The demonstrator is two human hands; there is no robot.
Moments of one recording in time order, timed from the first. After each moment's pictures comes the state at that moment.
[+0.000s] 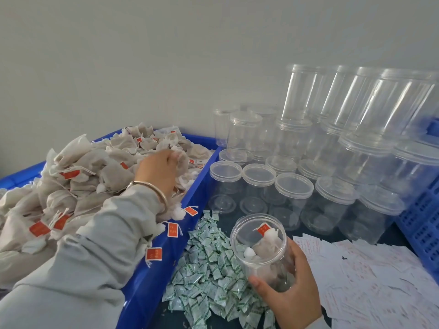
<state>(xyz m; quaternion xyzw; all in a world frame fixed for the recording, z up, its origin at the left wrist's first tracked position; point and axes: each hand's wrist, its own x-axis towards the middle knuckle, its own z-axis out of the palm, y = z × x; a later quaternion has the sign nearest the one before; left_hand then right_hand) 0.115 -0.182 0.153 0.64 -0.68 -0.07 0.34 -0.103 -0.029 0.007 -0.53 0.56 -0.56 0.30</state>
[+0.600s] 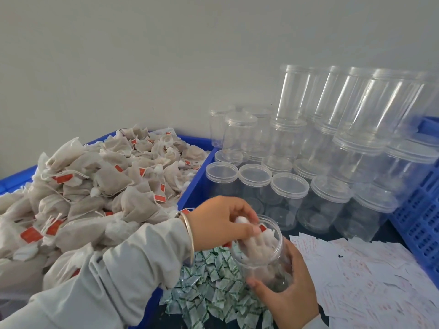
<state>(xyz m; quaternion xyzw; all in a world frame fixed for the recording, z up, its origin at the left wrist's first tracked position) 0.051 -0.116 0.134 0.36 -0.79 -0.44 0.22 -0.107 -0.034 -0.002 -0.52 0.56 -0.57 0.29</state>
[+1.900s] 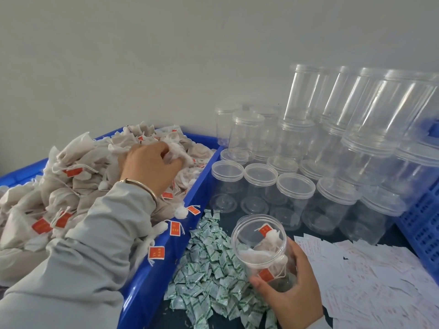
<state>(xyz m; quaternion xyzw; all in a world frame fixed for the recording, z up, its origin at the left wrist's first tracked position) 0.132 -0.175 0.157 0.61 -0.69 0.03 0.39 -0.104 -0.027 0.005 -0.53 0.58 -0.55 0.28</state>
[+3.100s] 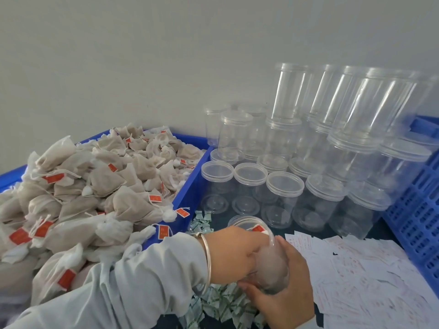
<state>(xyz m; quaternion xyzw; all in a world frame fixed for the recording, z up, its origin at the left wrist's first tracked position) 0.028 -0.089 0.128 0.30 -0.93 -0.20 0.01 -0.101 -0.031 0.003 -0.54 0.62 -0.54 0.17</state>
